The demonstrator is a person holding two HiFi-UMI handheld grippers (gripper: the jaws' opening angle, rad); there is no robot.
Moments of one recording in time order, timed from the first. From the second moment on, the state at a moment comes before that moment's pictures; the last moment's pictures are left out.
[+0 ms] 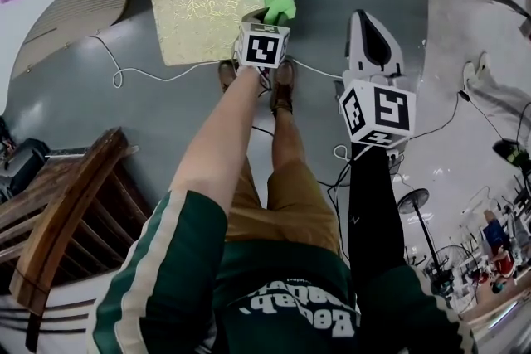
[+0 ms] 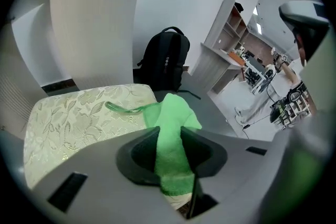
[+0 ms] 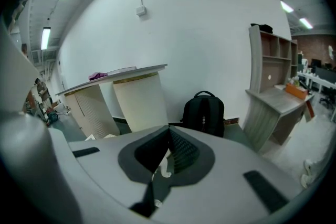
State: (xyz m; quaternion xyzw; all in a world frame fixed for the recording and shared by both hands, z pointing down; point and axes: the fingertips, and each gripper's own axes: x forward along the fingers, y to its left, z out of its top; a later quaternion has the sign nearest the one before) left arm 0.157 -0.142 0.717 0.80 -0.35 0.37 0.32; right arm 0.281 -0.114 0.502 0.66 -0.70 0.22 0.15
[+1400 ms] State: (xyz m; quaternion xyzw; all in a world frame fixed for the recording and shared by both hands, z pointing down) left arm -0.142 -0.197 0.716 0.71 -0.50 0.35 0.36; right arm 0.078 -0.195 0.497 0.58 -0.77 0.21 0.18
